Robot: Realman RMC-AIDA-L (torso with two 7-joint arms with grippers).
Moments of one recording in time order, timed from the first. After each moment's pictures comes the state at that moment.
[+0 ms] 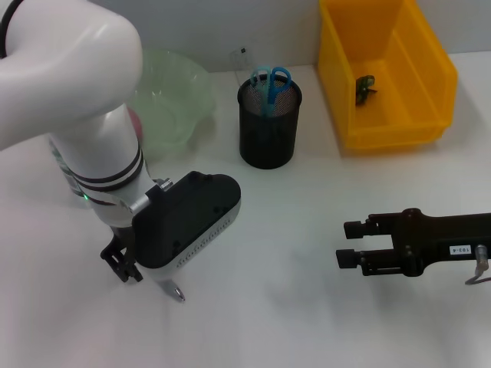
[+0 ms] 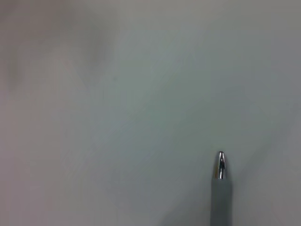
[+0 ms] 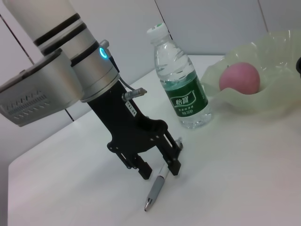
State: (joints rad) left arm -0.94 -2.08 1.82 0.96 2.63 1.47 -1.32; right arm 0.46 2.02 -0.67 -0.62 -2.11 -1.66 1.48
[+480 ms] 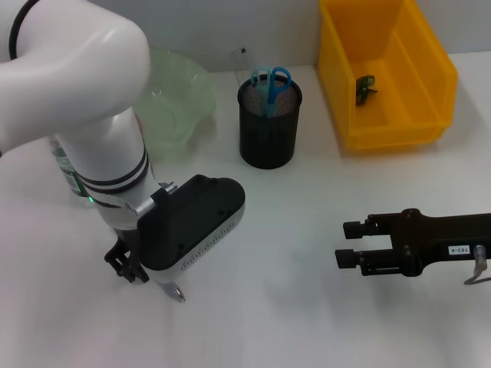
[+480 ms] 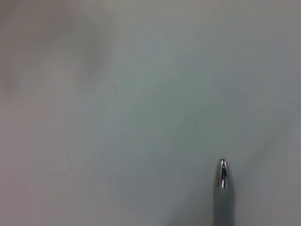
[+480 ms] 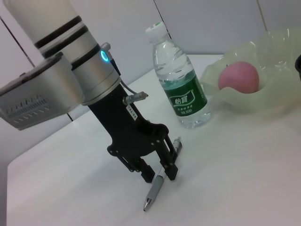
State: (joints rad) left arm -0.96 -2.08 1.84 0.92 2.60 1.44 -1.32; right arm 0.46 2.03 -0.67 -0.61 -2.11 -1.65 1.48
